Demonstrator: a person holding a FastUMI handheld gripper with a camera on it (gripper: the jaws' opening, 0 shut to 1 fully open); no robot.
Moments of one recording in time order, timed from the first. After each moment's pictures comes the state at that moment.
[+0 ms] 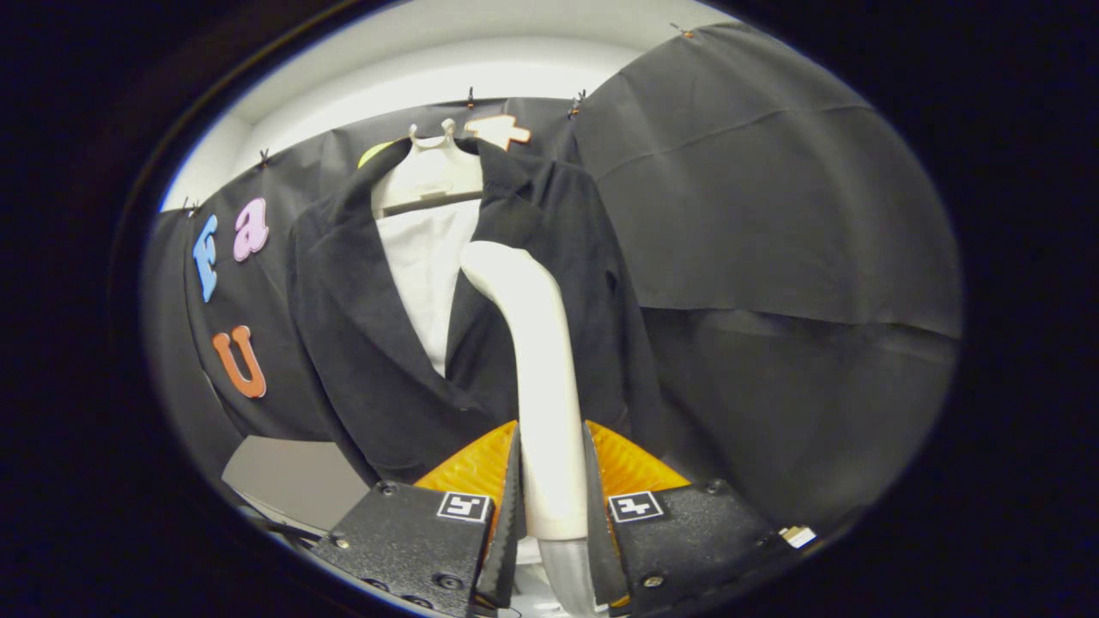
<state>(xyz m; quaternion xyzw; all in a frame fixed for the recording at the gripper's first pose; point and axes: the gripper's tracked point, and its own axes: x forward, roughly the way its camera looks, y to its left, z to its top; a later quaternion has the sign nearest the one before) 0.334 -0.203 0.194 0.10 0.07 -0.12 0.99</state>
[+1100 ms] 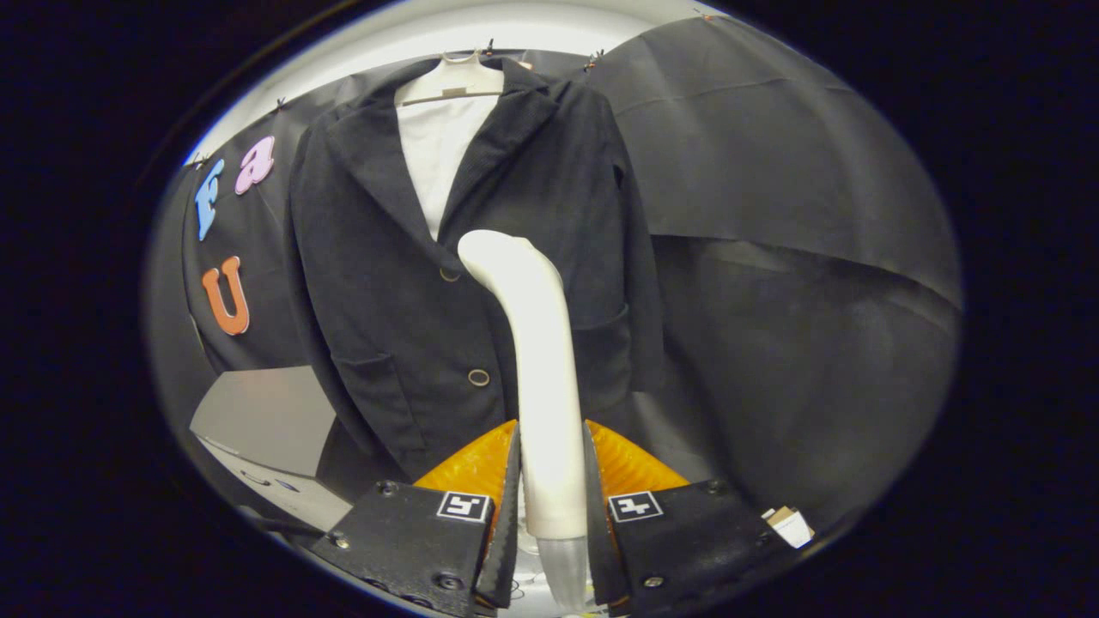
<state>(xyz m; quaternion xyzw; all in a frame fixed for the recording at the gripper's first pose) 0.326 -0.194 0.082 0.07 0.17 -0.13 0.97</state>
